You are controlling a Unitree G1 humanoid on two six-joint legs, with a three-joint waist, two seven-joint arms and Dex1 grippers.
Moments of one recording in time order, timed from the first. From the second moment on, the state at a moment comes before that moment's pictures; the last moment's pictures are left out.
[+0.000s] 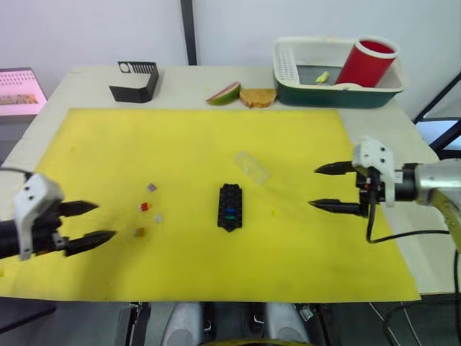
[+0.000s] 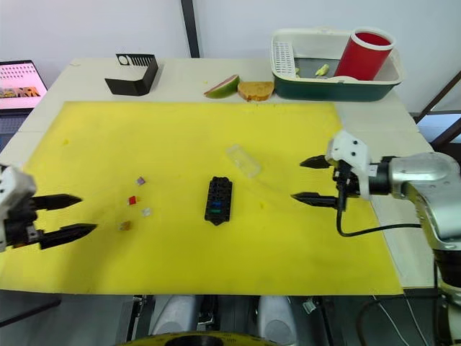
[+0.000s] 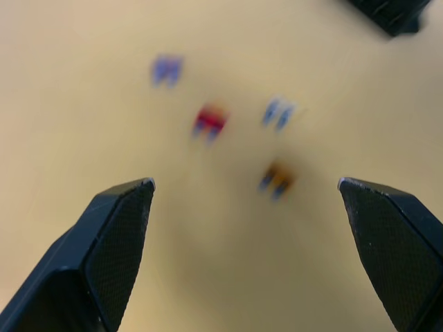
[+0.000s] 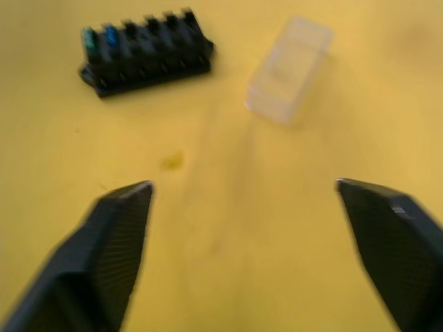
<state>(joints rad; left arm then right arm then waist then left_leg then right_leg) 0.34 1.04 0.71 -0.34 -0.55 0.74 -1.18 -0.29 -1.03 -0.14 -0.22 0.44 0.57 1.22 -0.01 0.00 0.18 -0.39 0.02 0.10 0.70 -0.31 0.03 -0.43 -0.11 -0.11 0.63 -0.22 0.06</state>
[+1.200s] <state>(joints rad) -0.13 1.07 0.17 0.12 -0.76 1.06 -1.43 -0.69 -0.69 0.20 -0.40 0.63 0.78 1.13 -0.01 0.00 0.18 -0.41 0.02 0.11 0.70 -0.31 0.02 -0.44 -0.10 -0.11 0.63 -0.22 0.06</state>
